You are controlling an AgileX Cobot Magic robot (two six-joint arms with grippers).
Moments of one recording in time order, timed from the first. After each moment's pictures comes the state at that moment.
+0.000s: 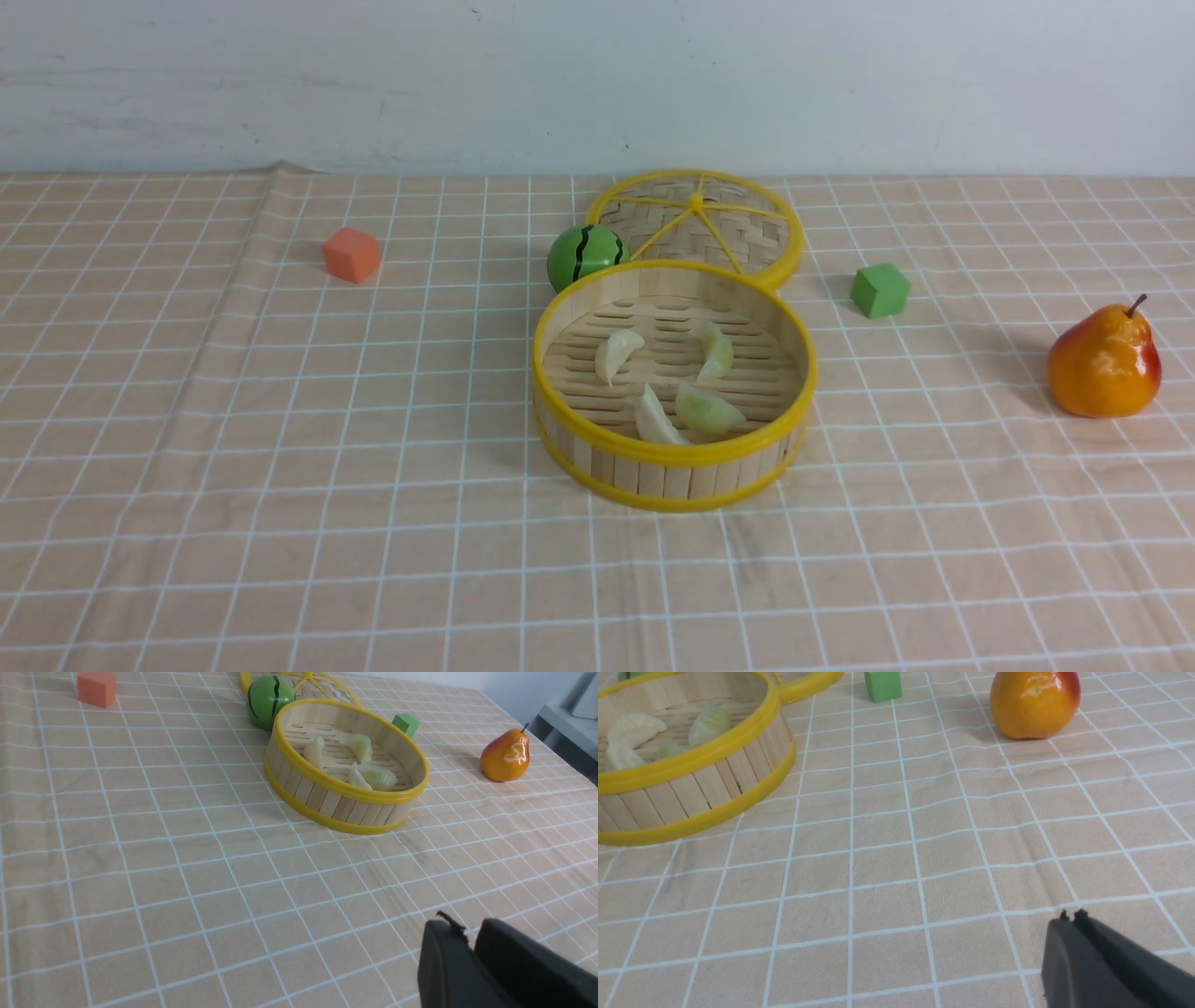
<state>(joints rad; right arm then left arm) 0.01 -0.01 0.01 0.00 0.39 0.18 -0.50 0.08 -0.52 -0.05 0.81 -0.29</state>
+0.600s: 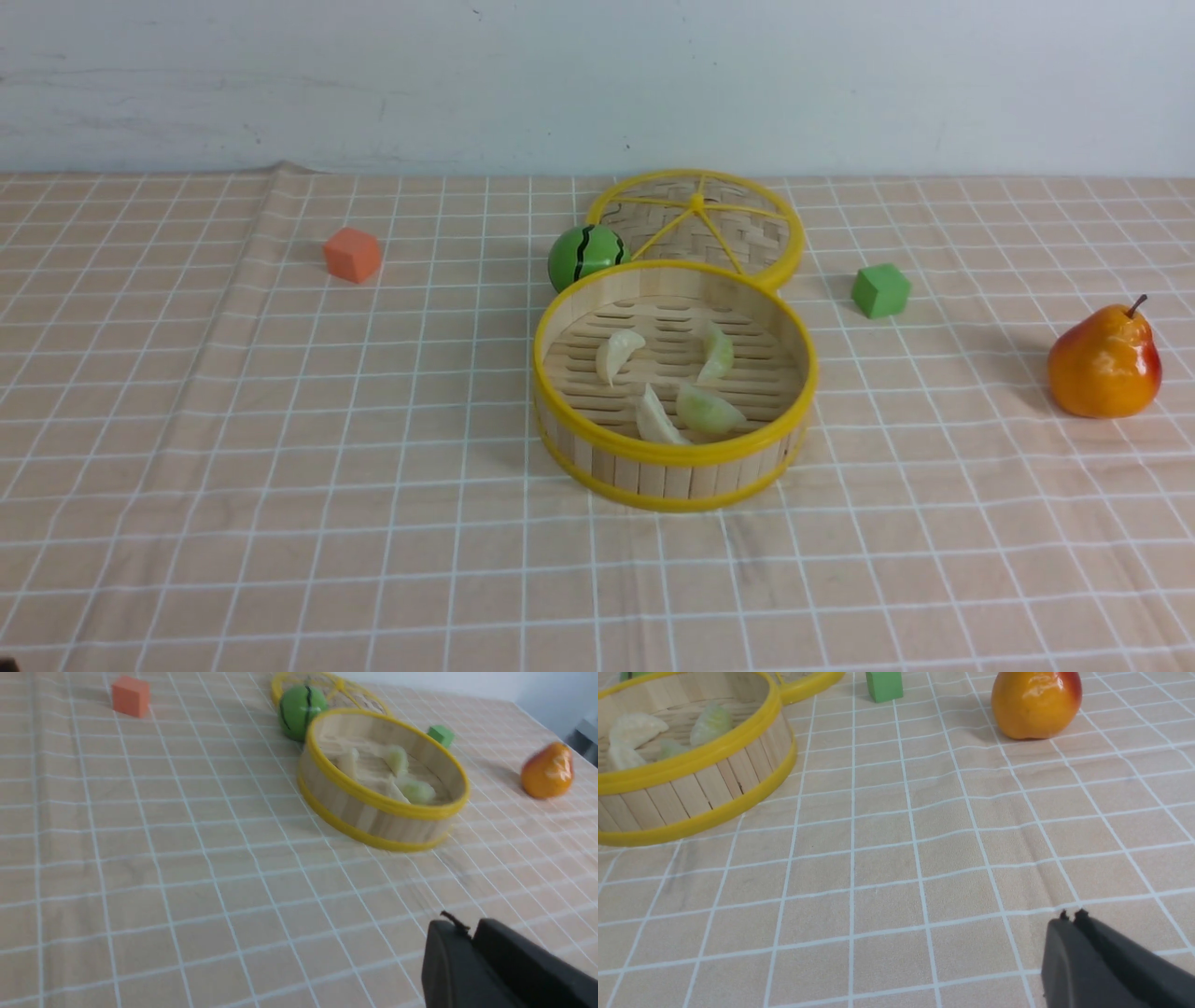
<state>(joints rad) 0.01 -0.01 0.01 0.00 0.39 0.18 -0.42 0.08 -0.37 0.00 0.60 -0.29</state>
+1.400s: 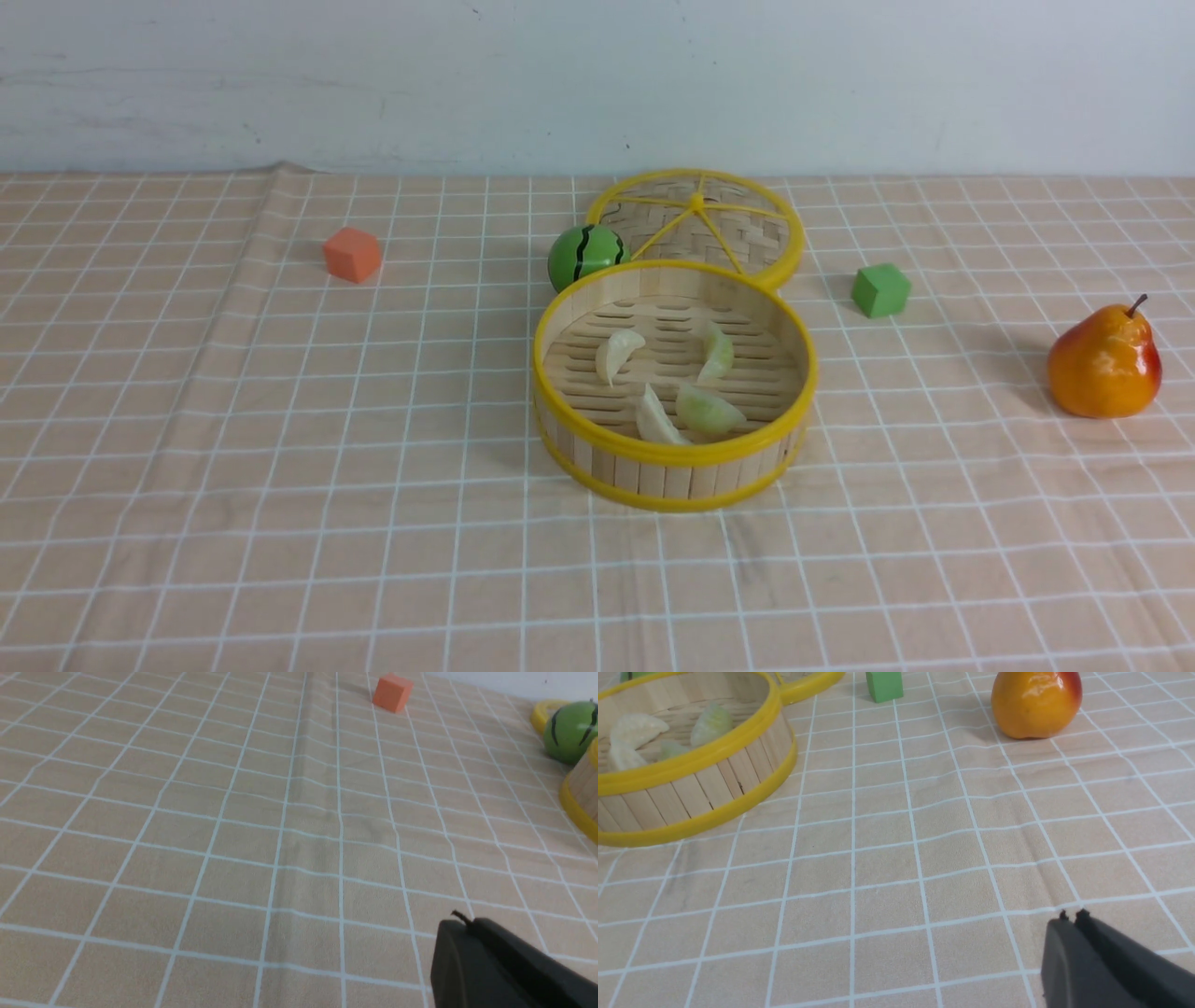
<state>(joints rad) 0.01 -0.01 0.01 0.01 0.39 0.18 0.02 -0.01 0.03 0.03 0.34 -0.25</state>
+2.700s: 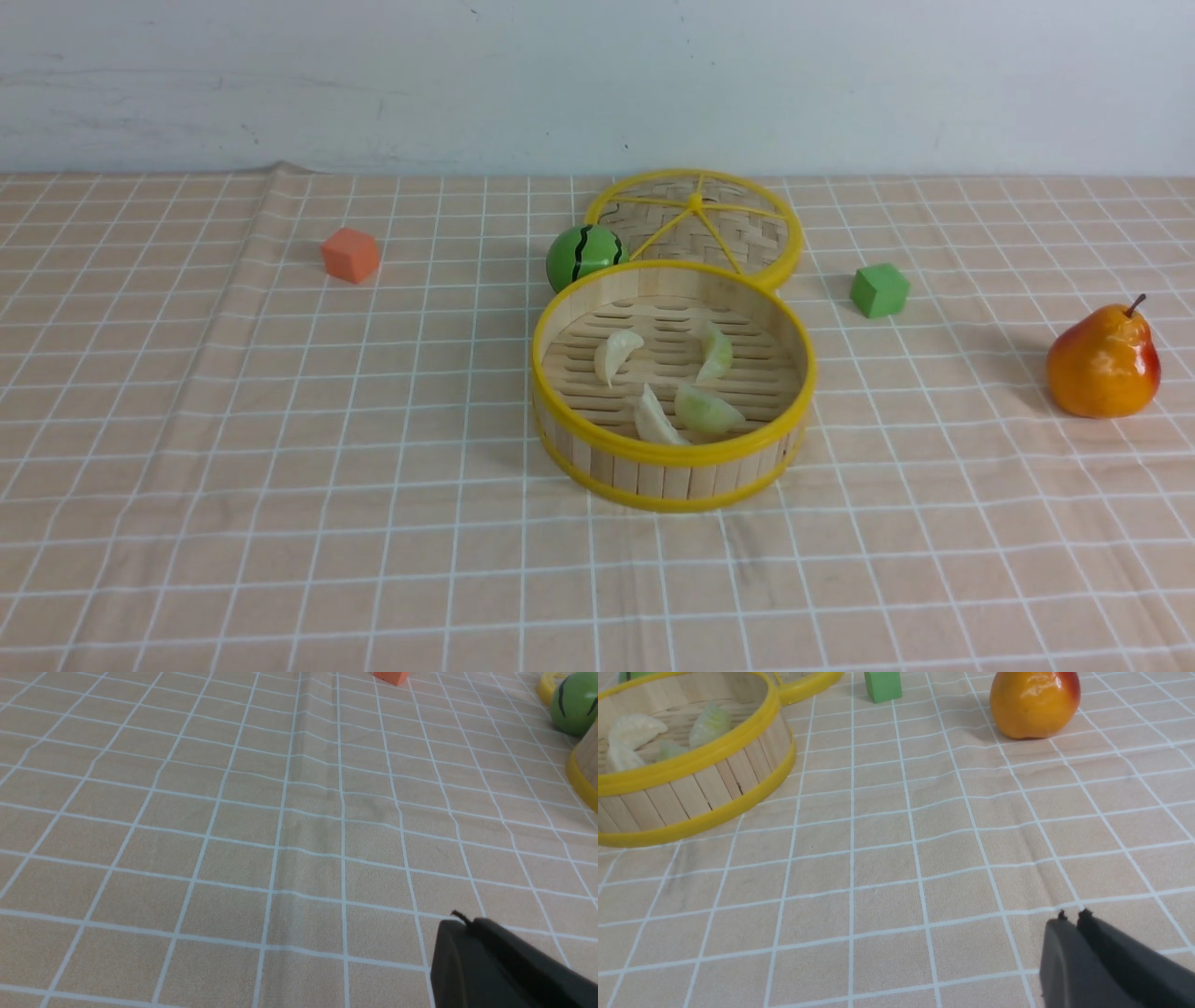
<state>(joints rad) 0.01 -0.01 0.01 0.01 0.39 0.18 0.02 -0.01 0.03 0.02 0.36 -0.24</state>
